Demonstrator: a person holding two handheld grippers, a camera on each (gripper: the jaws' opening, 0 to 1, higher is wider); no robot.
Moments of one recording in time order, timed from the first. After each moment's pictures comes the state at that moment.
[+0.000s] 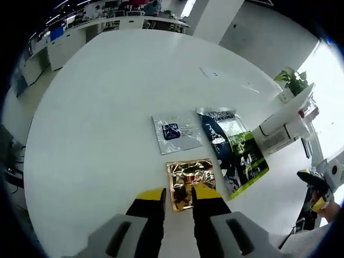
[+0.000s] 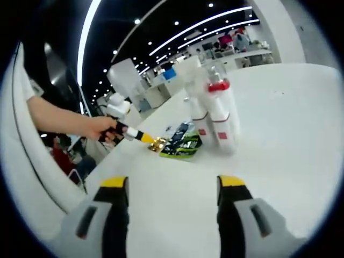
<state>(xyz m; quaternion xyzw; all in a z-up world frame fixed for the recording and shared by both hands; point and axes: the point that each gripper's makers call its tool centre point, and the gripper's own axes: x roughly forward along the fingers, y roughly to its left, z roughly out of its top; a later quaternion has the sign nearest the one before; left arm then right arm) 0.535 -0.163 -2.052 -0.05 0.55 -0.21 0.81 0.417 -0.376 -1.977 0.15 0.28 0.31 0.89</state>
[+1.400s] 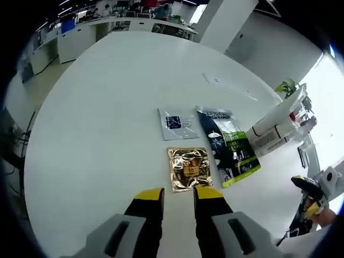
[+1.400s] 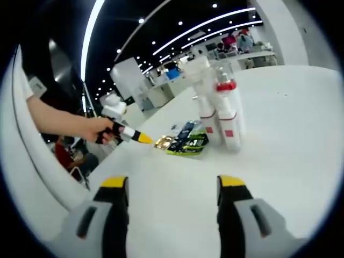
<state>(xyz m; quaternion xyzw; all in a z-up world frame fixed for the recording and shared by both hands) 0.514 -0.154 -2.034 -0.10 0.53 -0.19 0.82 0.402 -0.366 -1.969 0.14 0.27 0.33 0.89</state>
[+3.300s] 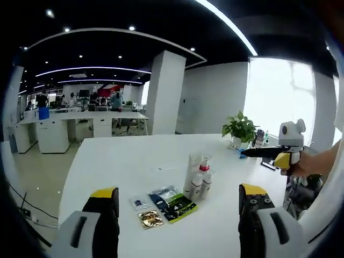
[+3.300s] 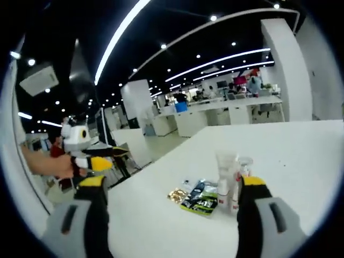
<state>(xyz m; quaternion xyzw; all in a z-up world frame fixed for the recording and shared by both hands) 0.428 -0.153 -1.825 -0.04 0.17 -0.34 0.92 0.409 -0.340 -1.799 0.08 0.13 0.32 0.93</state>
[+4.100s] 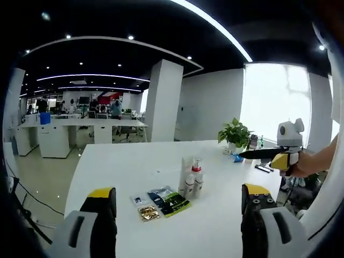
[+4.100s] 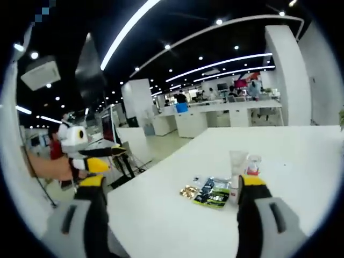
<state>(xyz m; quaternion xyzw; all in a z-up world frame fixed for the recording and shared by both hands) 0.375 -0.127 -1.812 -0.05 0.14 -0.34 0.93 0.355 -0.306 -1.789 0.08 0.12 0.32 0.94</state>
